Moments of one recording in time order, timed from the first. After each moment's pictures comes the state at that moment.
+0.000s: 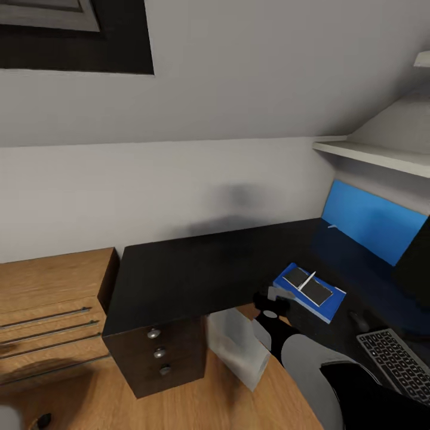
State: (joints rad) left arm 0.14 0.05 -0.37 -0.56 0.49 -0.39 0.51; right arm -0.92 0.17 0.02 -0.11 -0.10 -0.23 -0.49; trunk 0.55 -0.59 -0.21
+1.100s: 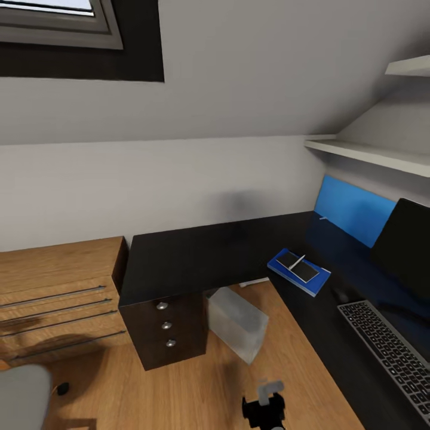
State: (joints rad) left arm 0.14 0.06 -0.37 -0.56 0.49 -0.40 0.51; right arm -0.53 0.17 0.03 0.02 0.21 -0.33 -0.24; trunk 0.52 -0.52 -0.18
